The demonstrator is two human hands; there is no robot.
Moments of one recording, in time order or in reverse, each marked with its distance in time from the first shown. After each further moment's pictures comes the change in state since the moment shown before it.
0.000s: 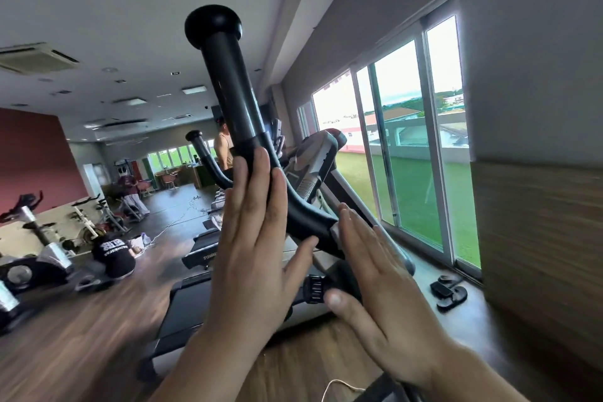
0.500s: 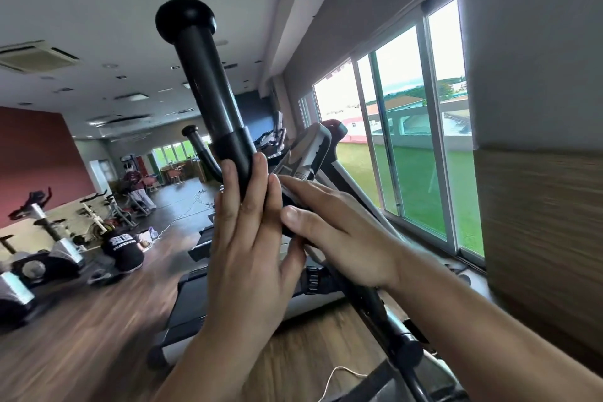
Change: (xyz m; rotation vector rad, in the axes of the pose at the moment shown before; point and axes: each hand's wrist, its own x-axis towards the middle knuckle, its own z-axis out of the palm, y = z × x) left_hand -0.003 0.020 0.004 0.068 0.010 -0.054; right_hand 0.073 -0.008 -0.032 0.350 -0.132 -0.039
